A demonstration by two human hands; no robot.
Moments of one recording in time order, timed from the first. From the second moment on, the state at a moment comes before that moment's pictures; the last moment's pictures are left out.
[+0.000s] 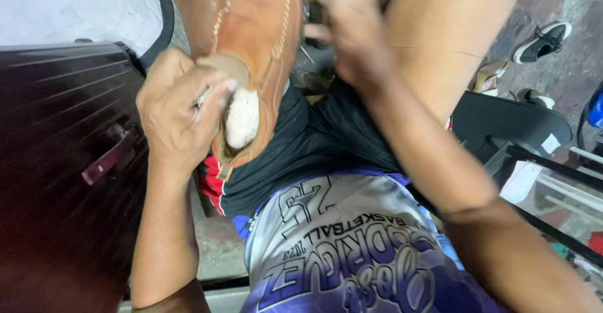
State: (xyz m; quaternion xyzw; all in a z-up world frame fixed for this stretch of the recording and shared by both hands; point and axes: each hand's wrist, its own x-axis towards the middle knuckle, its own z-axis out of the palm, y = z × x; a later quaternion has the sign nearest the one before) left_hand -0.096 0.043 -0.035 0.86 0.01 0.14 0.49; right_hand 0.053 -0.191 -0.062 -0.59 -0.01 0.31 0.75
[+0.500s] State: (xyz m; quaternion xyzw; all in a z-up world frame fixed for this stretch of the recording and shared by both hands) left_hand -0.138 -0.002 0.011 0.94 0.19 0.19 0.21; right_hand 0.022 -0.128 -0.120 -0.38 0.08 0.34 0.86
